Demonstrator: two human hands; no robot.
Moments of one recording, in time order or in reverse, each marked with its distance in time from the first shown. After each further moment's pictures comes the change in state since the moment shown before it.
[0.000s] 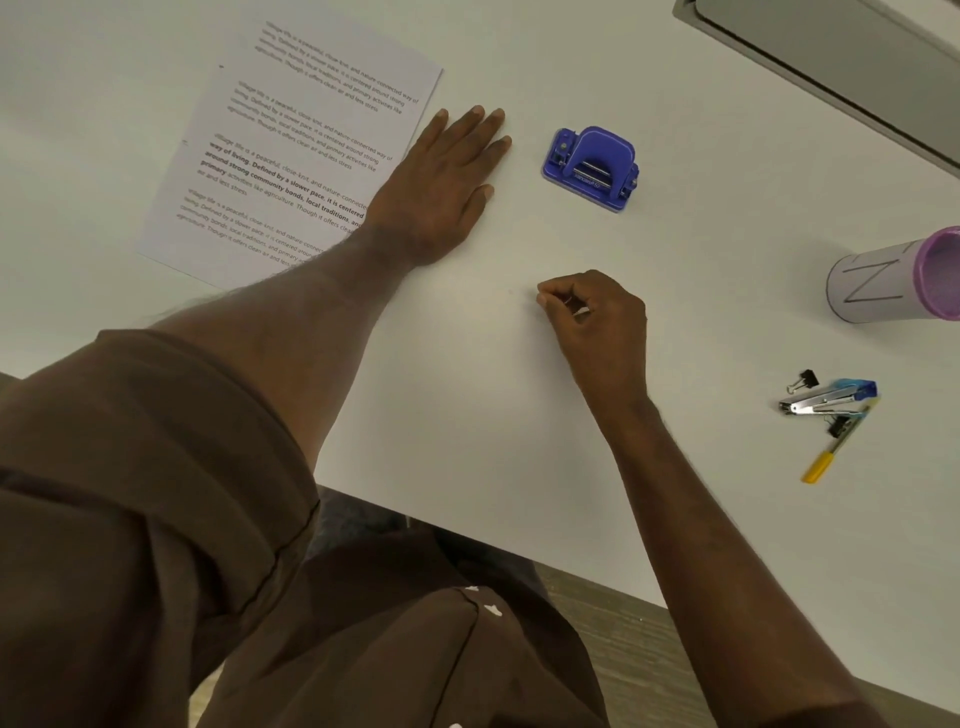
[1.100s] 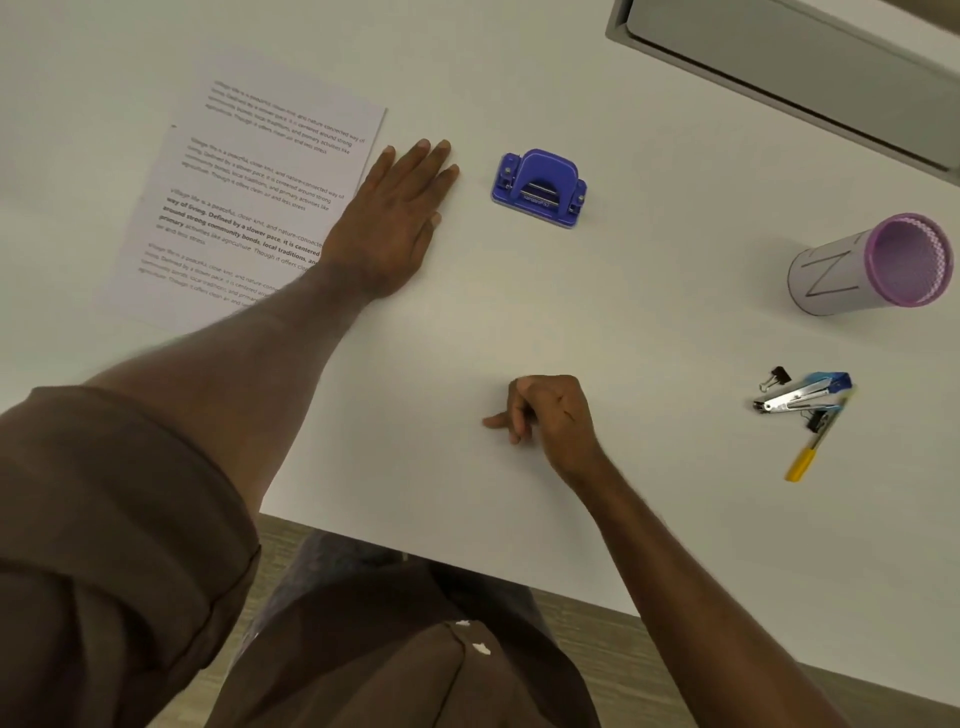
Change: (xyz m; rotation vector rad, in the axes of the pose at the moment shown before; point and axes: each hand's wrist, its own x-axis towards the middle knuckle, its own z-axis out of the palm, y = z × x) left_hand 0.003 0.001 0.004 0.000 0.035 0.022; right_hand -0.055 0.031 0.009 0.785 -0.333 0.237
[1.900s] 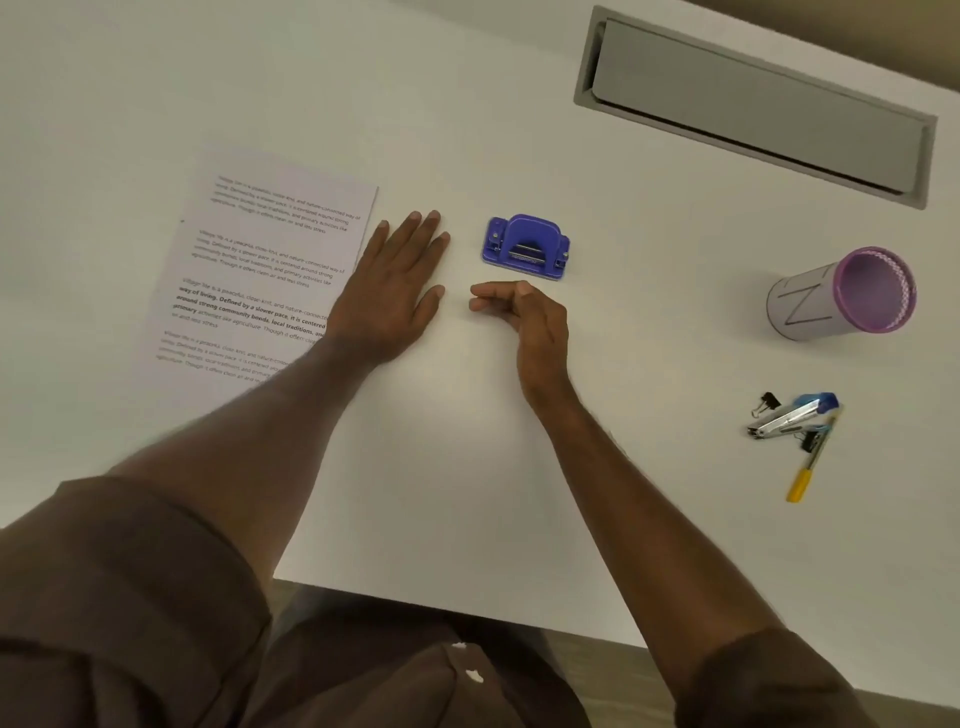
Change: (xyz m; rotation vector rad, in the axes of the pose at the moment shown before) left_hand 0.006 -0.013 0.013 0.006 0.036 0.044; right_hand 0.114 -0.054 0.019 0.047 0.377 -0.209
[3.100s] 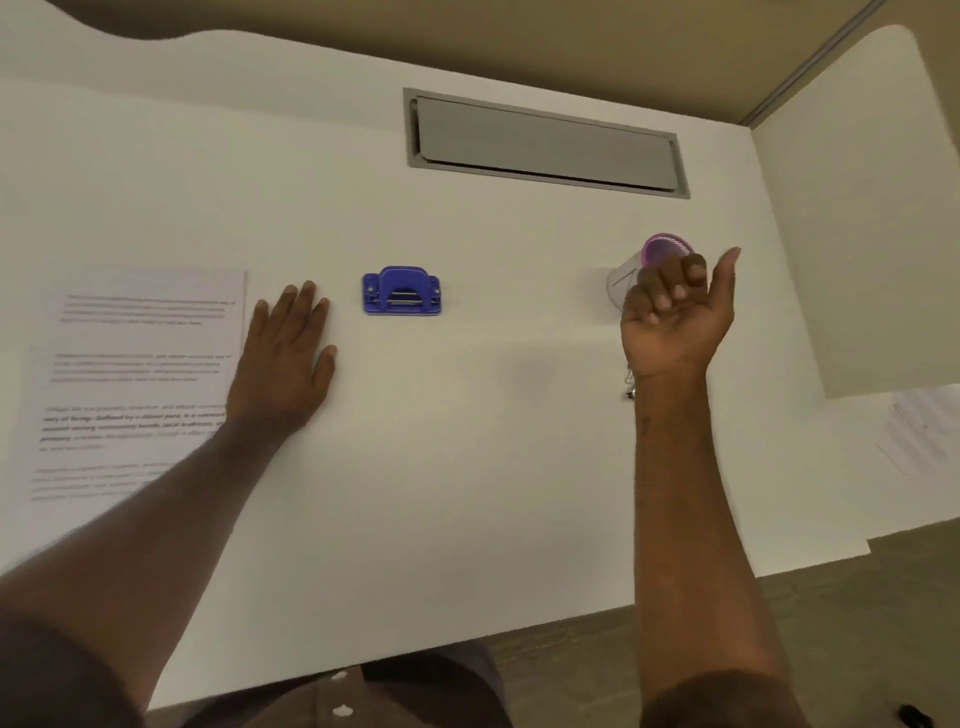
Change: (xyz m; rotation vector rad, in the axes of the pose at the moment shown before) left_hand 0.001 -0.001 0.008 -0.061 0.060 0.022; right_hand -0.028 -0.115 -0.198 0.934 0.409 -0.071
